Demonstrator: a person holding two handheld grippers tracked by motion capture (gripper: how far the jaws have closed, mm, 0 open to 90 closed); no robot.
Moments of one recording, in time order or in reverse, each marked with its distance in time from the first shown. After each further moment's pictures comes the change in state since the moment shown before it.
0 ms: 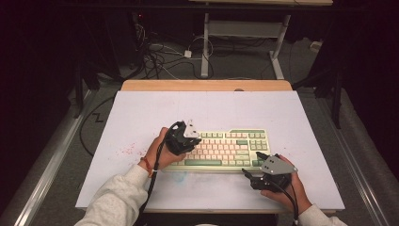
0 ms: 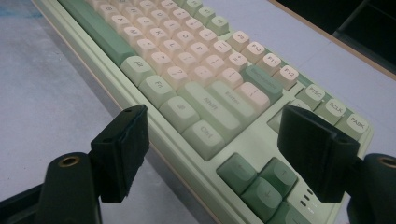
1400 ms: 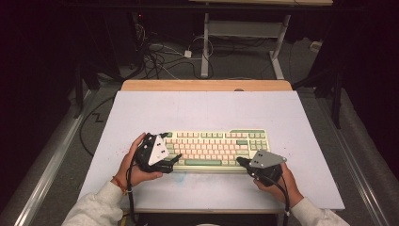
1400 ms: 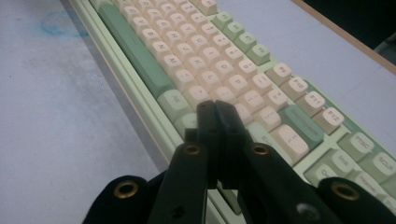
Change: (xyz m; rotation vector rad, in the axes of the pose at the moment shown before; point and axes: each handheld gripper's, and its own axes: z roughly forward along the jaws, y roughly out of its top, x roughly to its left) left arm -0.022 -0.079 -0.050 -0.158 0.212 0.055; right arm 0.003 0.031 0.015 0.018 0.146 -0.058
